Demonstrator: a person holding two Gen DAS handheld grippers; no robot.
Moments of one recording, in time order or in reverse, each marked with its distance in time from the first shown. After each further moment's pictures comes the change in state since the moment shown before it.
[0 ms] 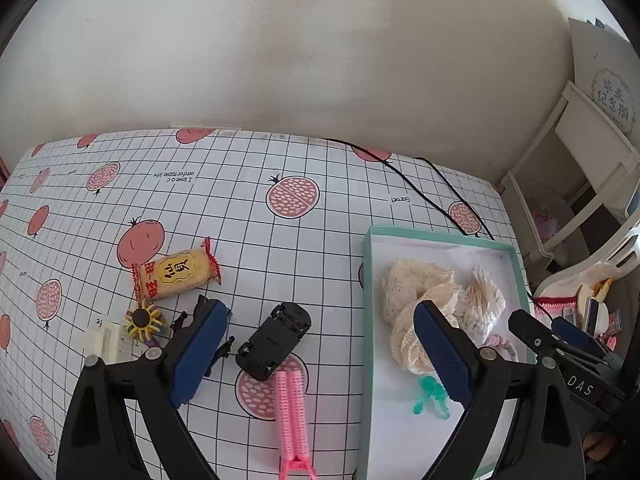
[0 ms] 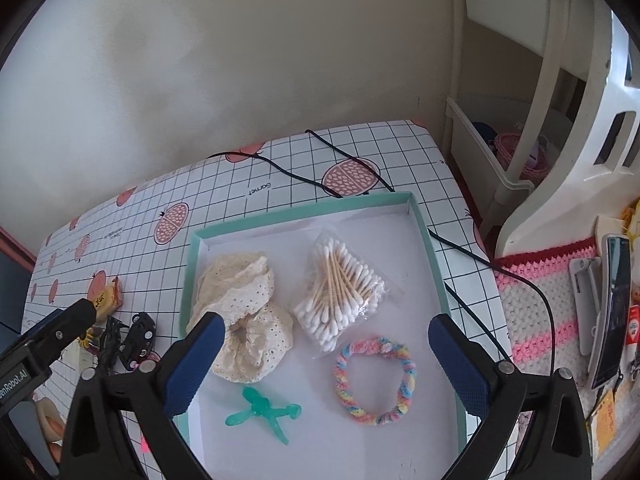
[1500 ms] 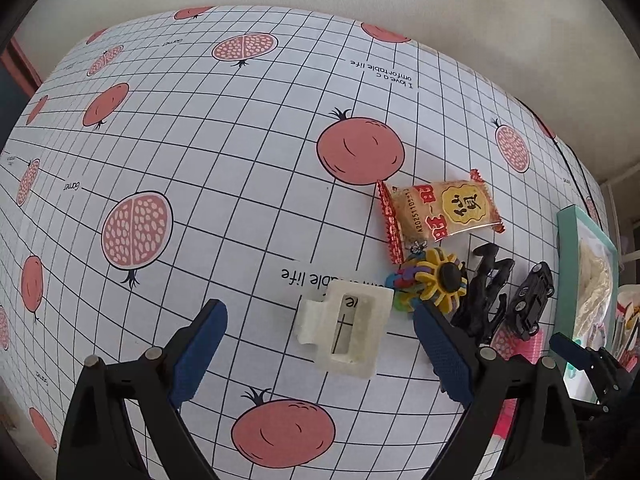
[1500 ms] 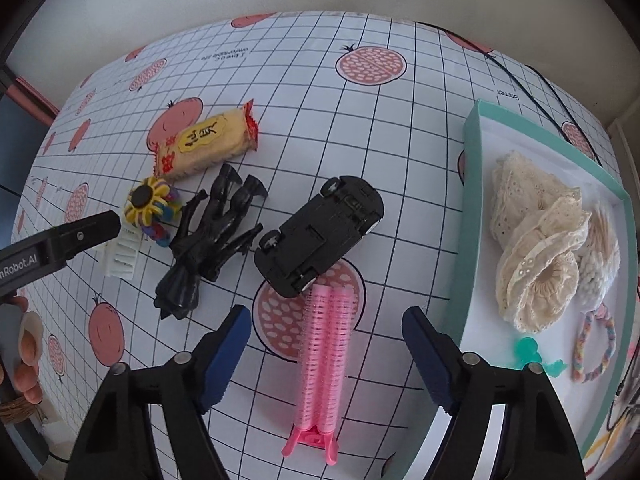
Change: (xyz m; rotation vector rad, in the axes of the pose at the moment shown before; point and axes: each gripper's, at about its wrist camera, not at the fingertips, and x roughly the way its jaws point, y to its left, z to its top) left arm 0.046 0.210 -0.029 -0.163 0.289 0.128; right arm 0.084 0.210 -0.073 -0.335 0.356 0.058
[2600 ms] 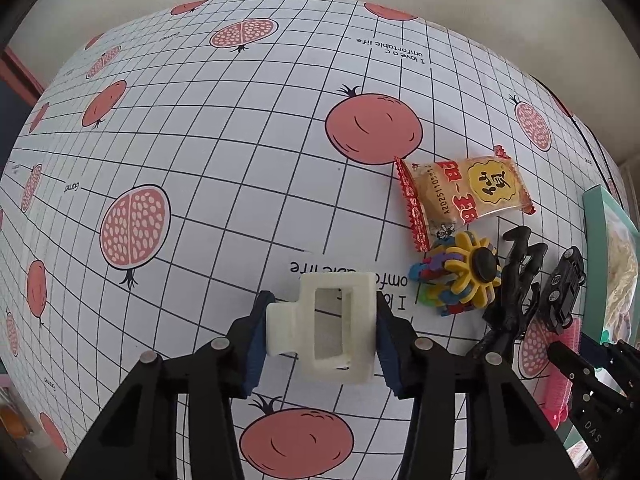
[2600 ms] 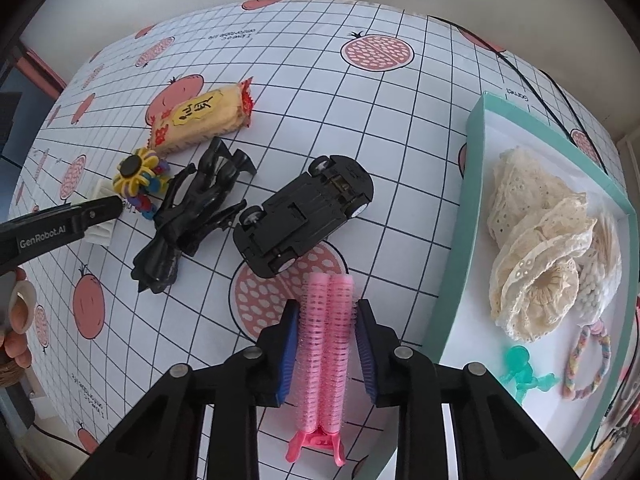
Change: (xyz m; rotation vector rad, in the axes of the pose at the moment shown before) left arm 0.011 -0.001 -0.007 0.037 0.024 0.056; right arm -0.002 -0.027 -0.002 -0.071 0.021 0.006
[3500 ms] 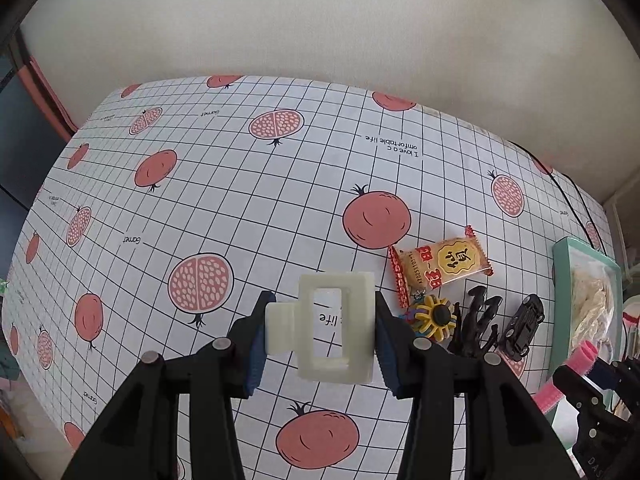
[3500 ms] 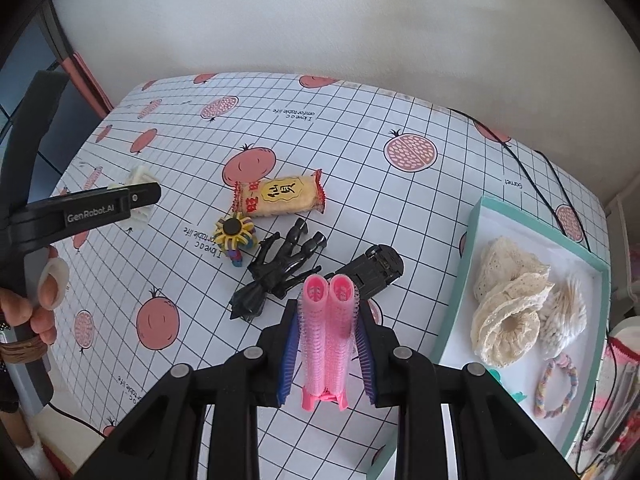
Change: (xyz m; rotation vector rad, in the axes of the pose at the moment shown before) left arm -0.075 0.010 0.012 -0.013 -0.201 0.032; right arm -0.083 0.051 0.008 -0.083 -0.204 0.034
